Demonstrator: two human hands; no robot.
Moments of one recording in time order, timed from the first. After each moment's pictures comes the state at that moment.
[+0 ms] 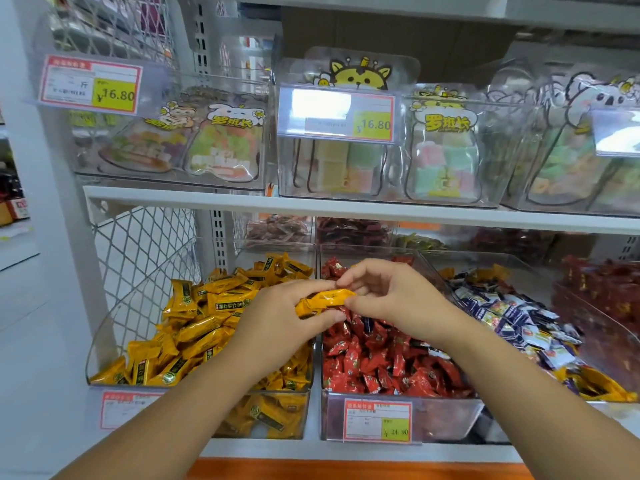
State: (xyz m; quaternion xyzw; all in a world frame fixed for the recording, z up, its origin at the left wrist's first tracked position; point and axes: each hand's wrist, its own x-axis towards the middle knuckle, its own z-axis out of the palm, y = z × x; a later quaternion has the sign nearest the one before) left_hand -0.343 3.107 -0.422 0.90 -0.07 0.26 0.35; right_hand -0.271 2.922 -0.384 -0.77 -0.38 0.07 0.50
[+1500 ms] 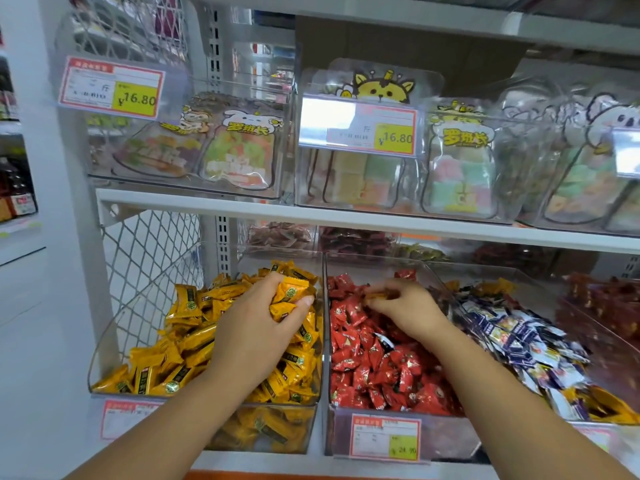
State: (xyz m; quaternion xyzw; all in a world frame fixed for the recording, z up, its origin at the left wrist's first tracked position) left_hand -0.351 3.123 -0.429 0.87 0.05 0.34 0.35; right_hand -0.207 2.928 -0.419 -0.90 -0.19 -0.04 0.39
